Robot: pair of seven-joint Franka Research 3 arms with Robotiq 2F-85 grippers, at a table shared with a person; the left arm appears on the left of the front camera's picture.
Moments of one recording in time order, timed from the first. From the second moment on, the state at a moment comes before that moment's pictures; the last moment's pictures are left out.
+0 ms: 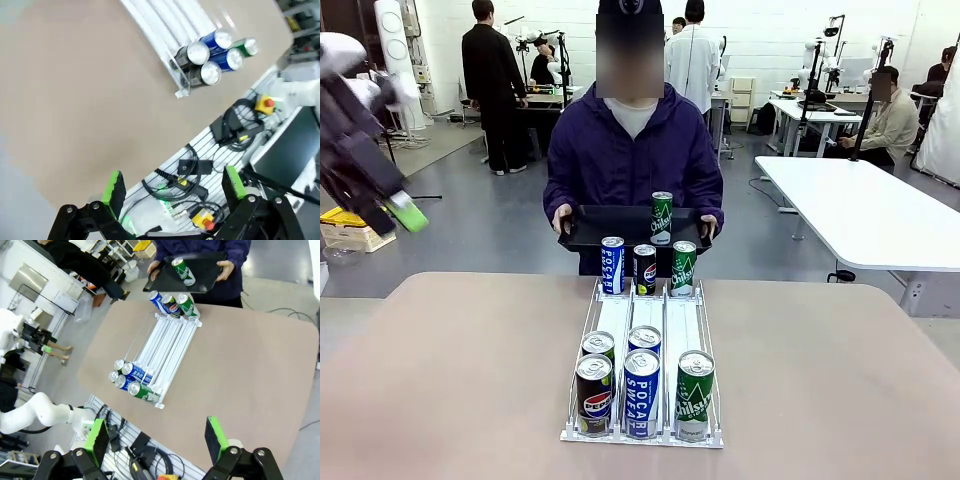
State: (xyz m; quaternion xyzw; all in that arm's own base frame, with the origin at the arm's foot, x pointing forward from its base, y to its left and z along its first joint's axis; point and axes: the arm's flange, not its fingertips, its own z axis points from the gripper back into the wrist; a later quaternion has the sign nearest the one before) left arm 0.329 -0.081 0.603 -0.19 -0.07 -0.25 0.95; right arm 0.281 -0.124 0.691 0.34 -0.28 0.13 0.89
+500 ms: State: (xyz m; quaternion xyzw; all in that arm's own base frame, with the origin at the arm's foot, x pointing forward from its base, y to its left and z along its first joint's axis) left arm 0.284 -0.200 0.539 -0.05 -0.11 -0.13 0.98; right arm 0.281 -0.124 0.691 0.34 -0.28 0.13 0.89
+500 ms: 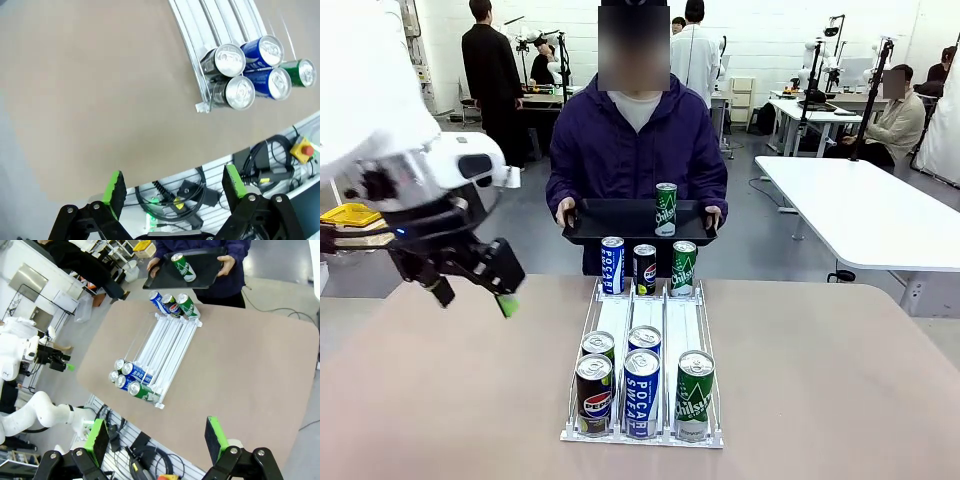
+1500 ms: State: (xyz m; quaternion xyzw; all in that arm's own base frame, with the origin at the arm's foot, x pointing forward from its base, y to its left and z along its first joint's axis) left arm 0.288 -0.212 0.533 -0.05 -0.11 -0.13 0.98; right arm 0.281 -0.124 0.691 0.34 -0.28 0.13 0.89
